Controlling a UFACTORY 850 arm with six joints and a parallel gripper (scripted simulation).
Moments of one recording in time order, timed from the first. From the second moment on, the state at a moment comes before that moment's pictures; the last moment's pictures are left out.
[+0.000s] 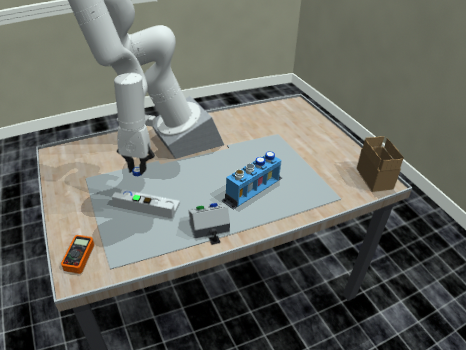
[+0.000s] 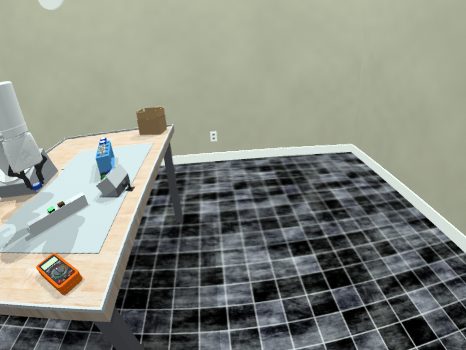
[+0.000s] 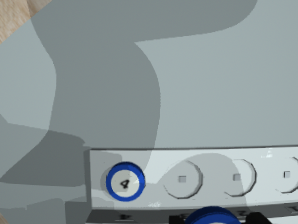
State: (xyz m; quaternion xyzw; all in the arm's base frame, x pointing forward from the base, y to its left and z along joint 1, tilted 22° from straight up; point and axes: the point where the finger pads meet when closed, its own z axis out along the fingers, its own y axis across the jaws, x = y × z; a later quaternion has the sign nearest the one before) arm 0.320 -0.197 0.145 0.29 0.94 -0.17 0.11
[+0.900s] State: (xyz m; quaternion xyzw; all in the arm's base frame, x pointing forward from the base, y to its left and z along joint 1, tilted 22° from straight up) arm 0.336 -0.108 0.132 0.33 0.93 -0.17 0.09
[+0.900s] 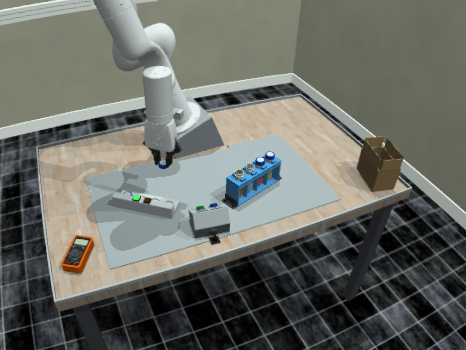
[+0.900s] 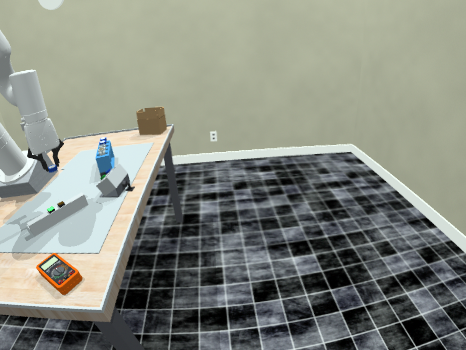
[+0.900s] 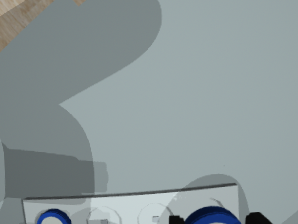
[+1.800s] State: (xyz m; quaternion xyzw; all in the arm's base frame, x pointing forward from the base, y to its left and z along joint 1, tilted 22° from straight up) arm 0.366 0.025 0.080 0.33 0.93 -0.17 0.09
